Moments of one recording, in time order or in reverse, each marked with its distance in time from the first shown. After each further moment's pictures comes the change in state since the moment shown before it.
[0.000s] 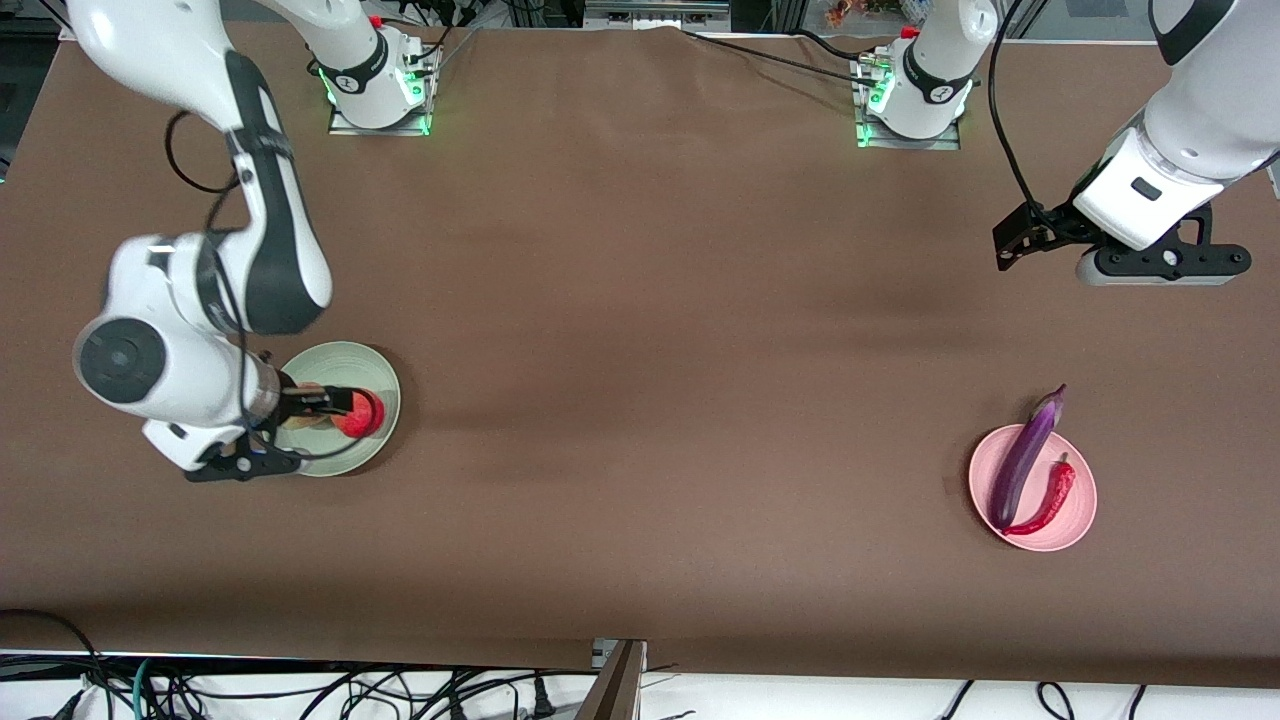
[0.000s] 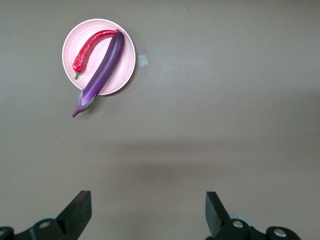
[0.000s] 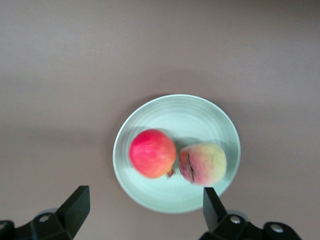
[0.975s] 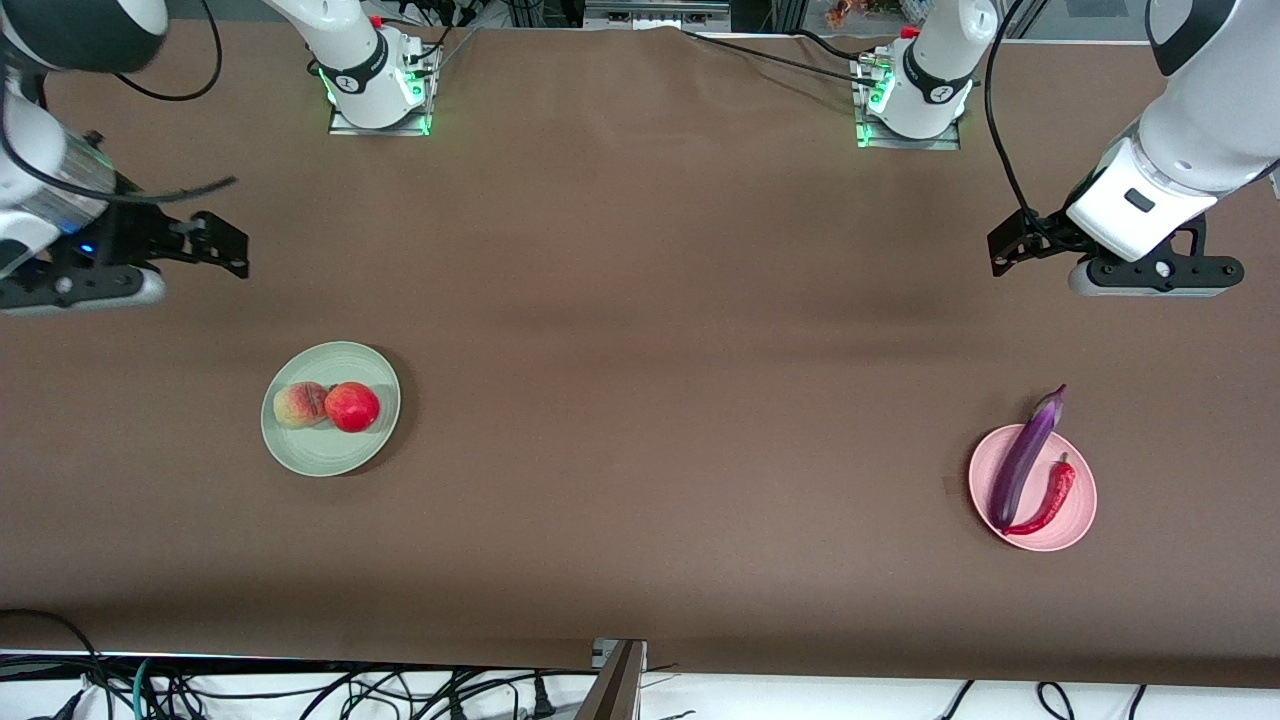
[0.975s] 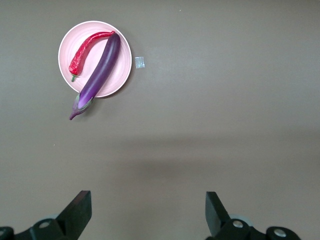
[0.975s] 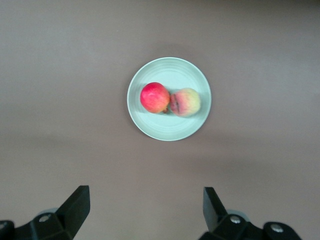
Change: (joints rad) left arm 0.001 0.040 -0.010 0.050 0.000 -0.016 0.001; right arm -0.206 -0.429 0.219 -0.120 -0.085 -0.252 -0.001
